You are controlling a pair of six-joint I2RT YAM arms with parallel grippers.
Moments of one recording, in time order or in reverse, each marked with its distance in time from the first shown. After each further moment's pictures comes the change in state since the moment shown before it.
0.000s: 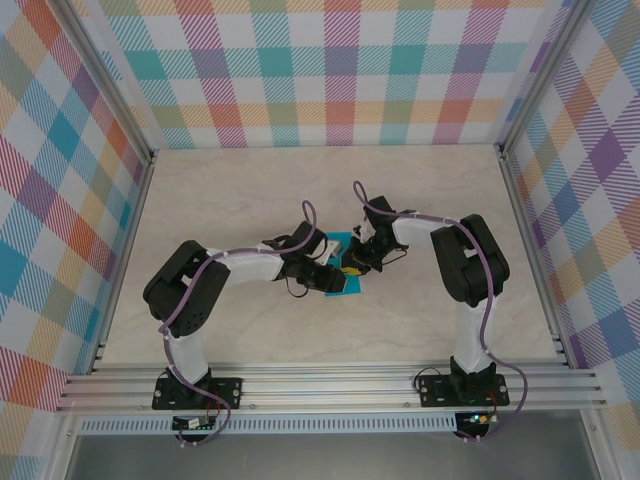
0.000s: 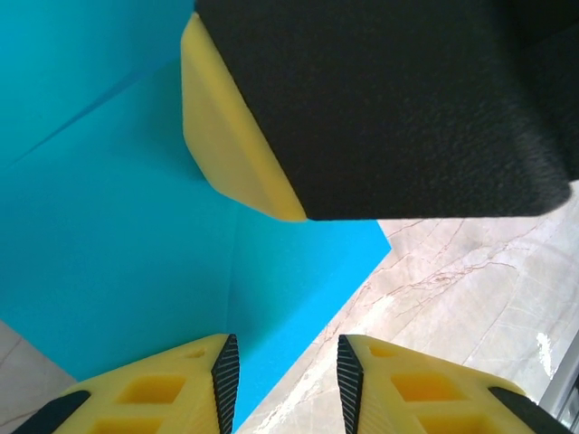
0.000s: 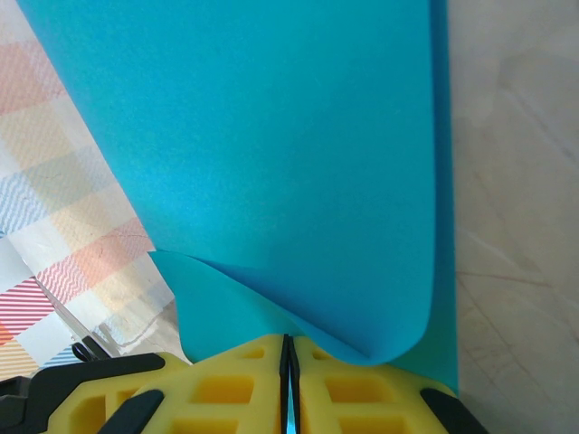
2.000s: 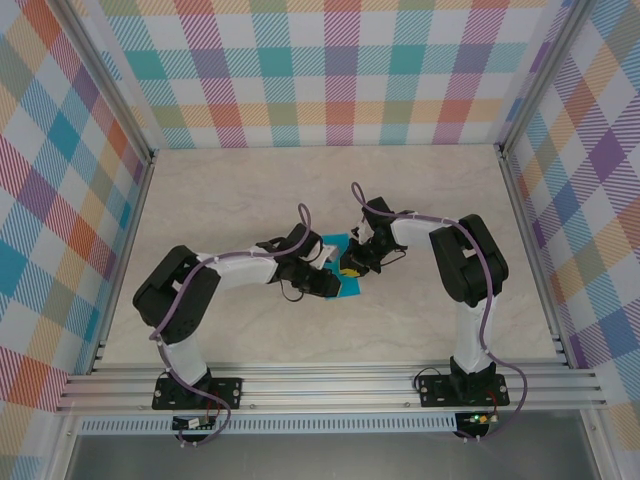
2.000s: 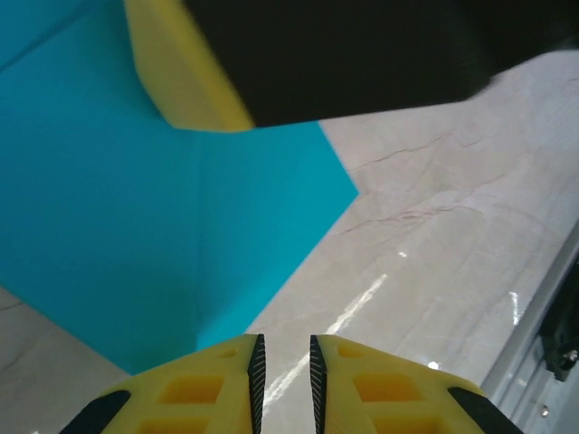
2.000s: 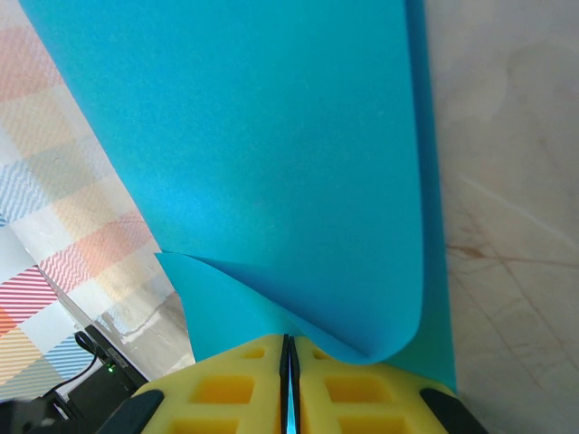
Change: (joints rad) left arm 0.001 -0.052 -0.045 -0.047 0.061 0.011; right arm 0.002 0.003 0.000 -0.007 -0.019 -0.004
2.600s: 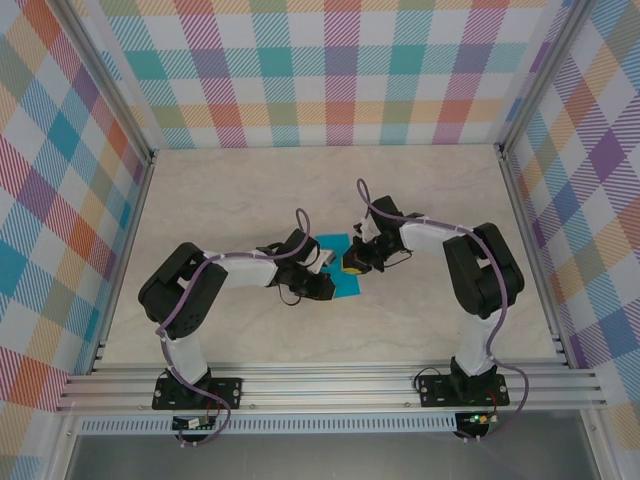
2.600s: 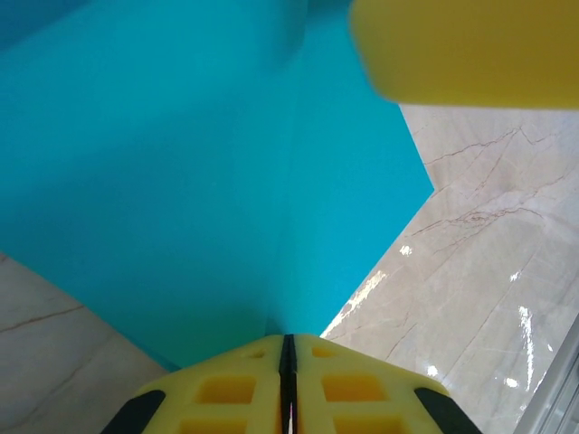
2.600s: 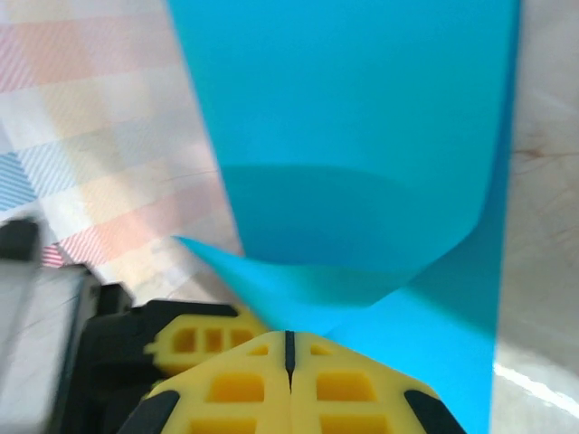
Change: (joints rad) left arm 0.012 0.029 -0.059 0.081 -0.011 0.000; right arm 0.000 -0.141 -0.089 0.064 -0.035 -0.040
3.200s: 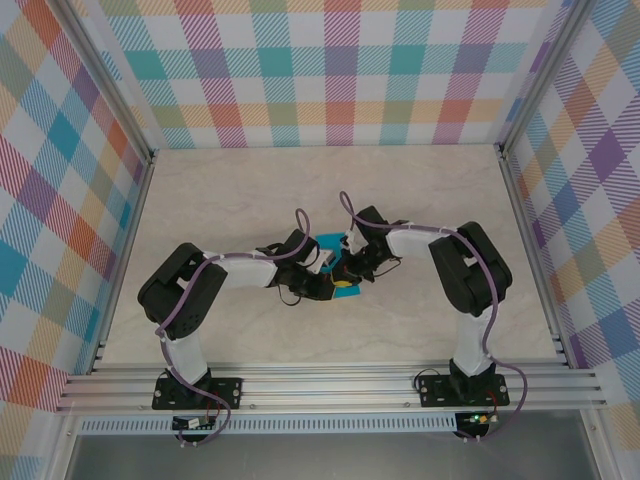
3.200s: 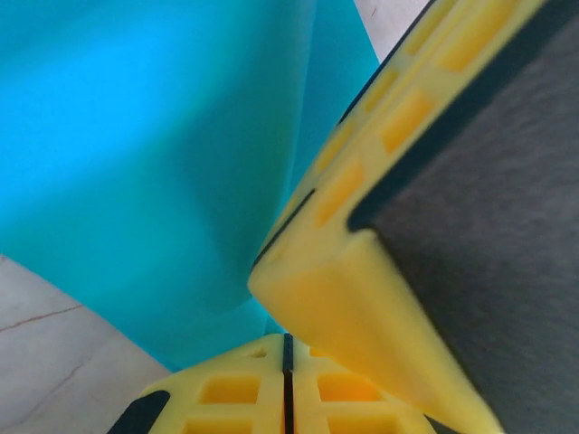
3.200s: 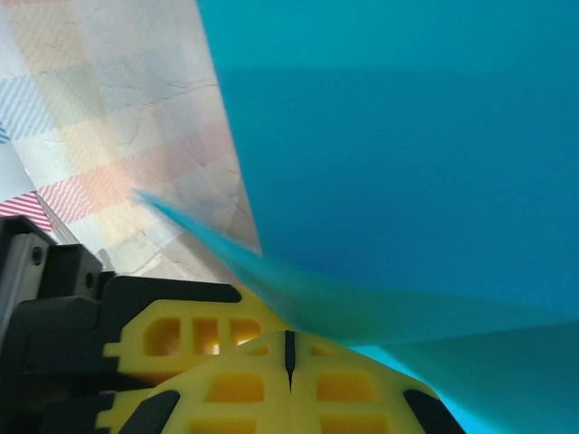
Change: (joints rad) left arm 0.000 -0.003 -0.003 0.004 0.000 0.000; right arm 0.080 0.070 -0.003 0.004 -0.032 -0.012
